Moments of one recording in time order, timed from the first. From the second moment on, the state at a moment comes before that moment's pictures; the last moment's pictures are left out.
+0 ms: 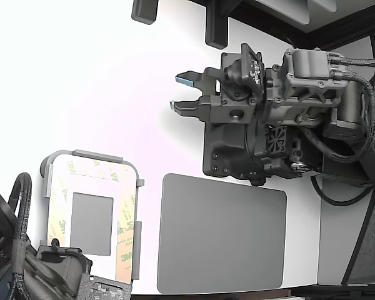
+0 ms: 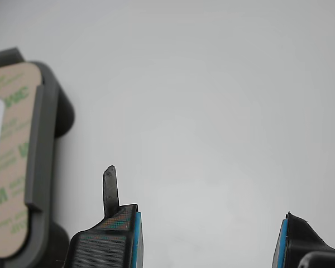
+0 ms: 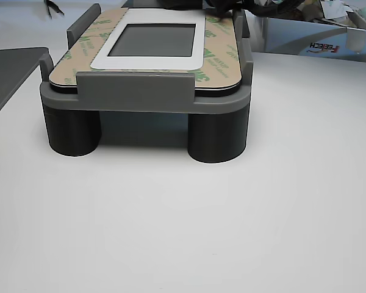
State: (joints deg) arm -9.1 168.0 152.6 55.5 -5.5 3.1
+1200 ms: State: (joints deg) arm 10.5 136.3 150.6 19.0 -3.8 -81.7
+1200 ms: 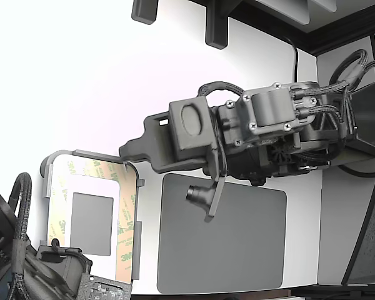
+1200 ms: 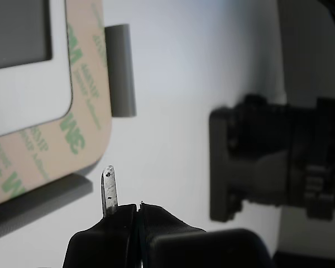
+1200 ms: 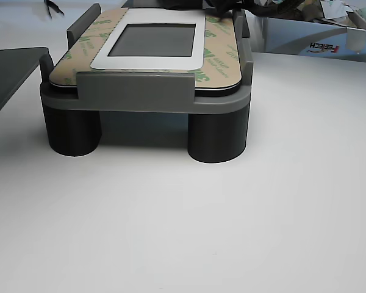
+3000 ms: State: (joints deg) arm 37.3 99.2 121.9 25.1 2.4 -100.9
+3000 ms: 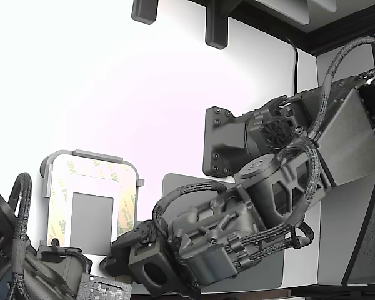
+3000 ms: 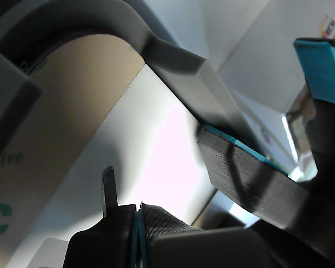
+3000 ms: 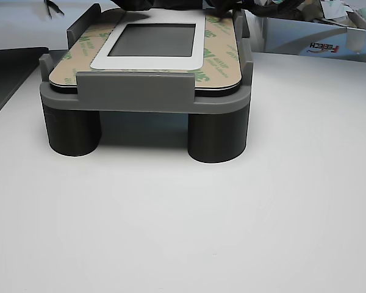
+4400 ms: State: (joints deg) arm 37.5 97.7 121.5 25.7 1.6 -100.9
